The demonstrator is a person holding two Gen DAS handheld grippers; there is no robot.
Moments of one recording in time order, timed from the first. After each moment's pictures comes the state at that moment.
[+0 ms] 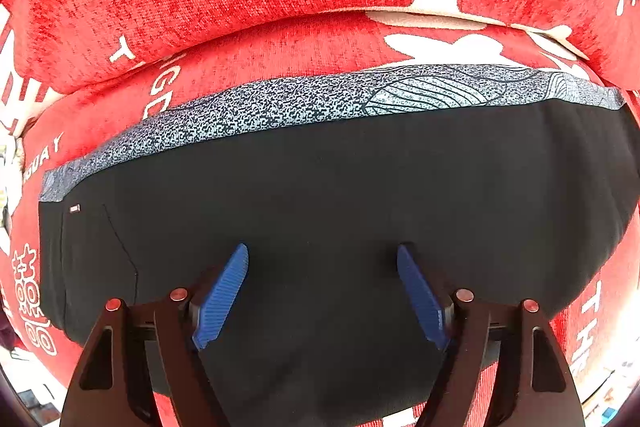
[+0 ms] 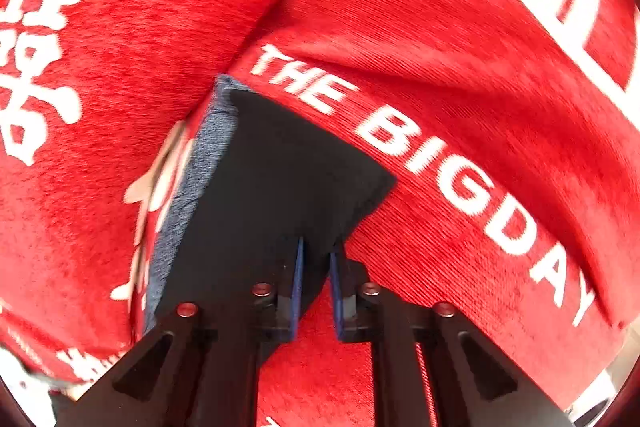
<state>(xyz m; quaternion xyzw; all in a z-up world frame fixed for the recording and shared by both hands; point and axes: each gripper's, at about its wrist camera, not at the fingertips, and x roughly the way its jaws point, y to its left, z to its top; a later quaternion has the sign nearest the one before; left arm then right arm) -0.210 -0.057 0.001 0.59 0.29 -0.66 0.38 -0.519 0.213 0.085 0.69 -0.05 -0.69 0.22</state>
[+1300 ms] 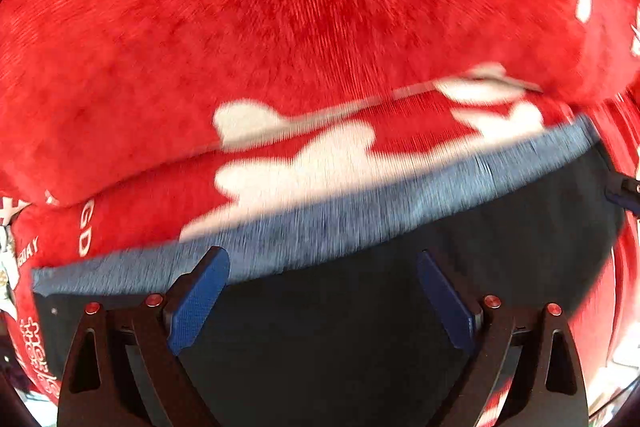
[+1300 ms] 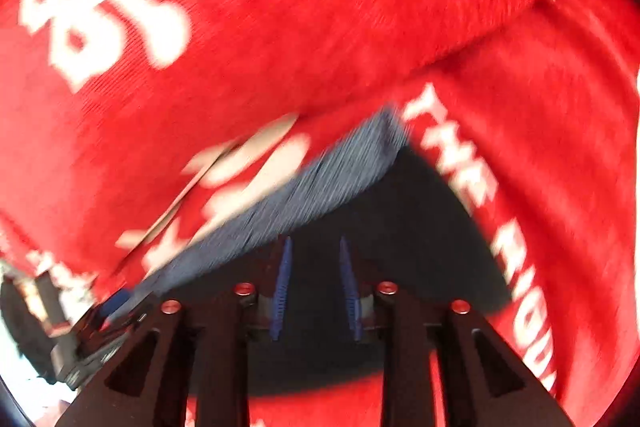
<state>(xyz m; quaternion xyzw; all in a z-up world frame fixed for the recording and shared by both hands) -0.371 -0.056 0.034 0.58 0.24 -0.70 0.34 -0.516 0.140 0.105 0.66 0.06 -0.65 0.38</state>
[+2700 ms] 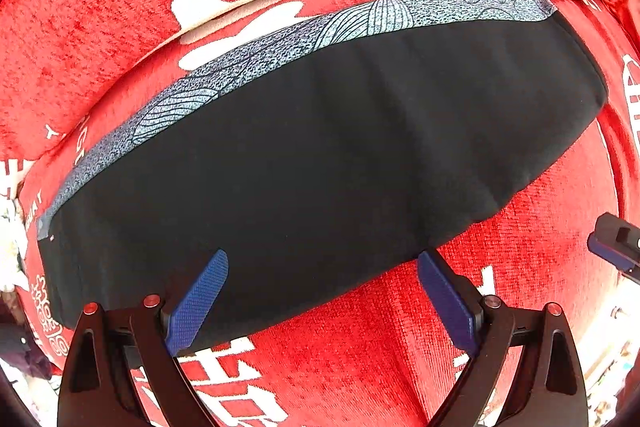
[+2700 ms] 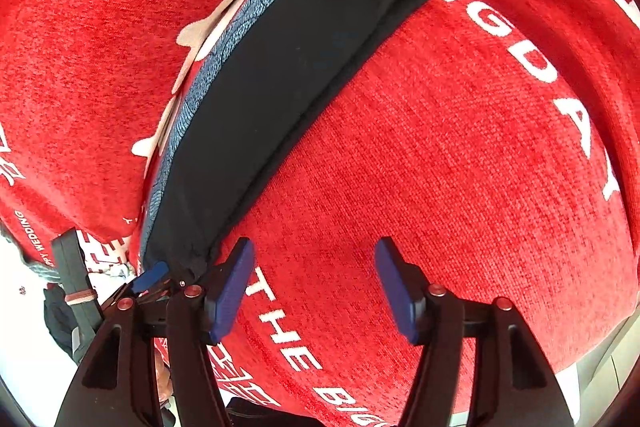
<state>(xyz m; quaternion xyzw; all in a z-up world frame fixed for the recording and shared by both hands) -0.369 0.057 0.033 0.66 0.23 -0.65 0.31 -0.427 0.244 0.093 0.74 -0.02 -0.59 0.32</state>
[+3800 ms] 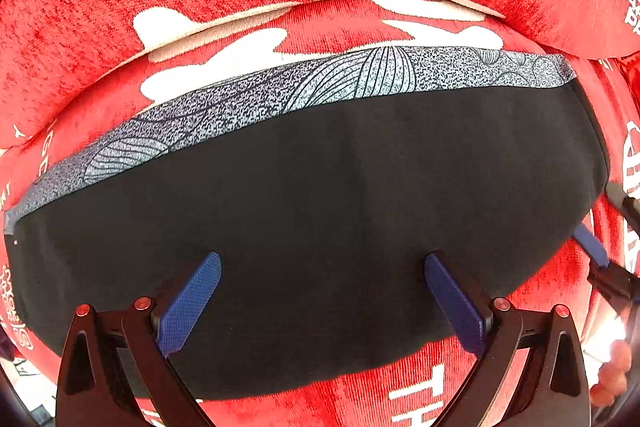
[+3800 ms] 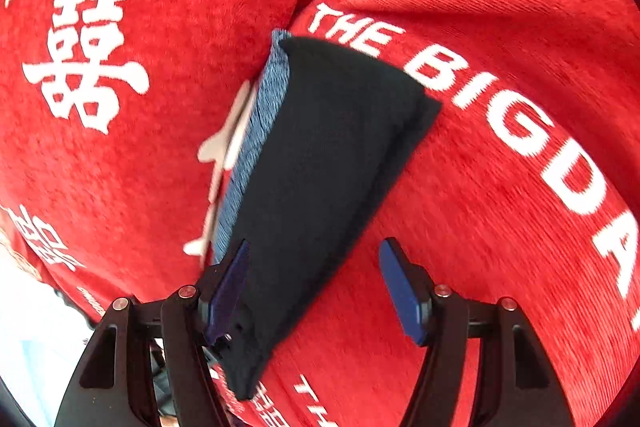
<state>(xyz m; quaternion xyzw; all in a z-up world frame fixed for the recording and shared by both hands) -0.424 0.020 0.020 0.62 0.30 -0.65 0.32 -0.507 0.250 0.066 0.70 -0.19 -0.60 0.34</state>
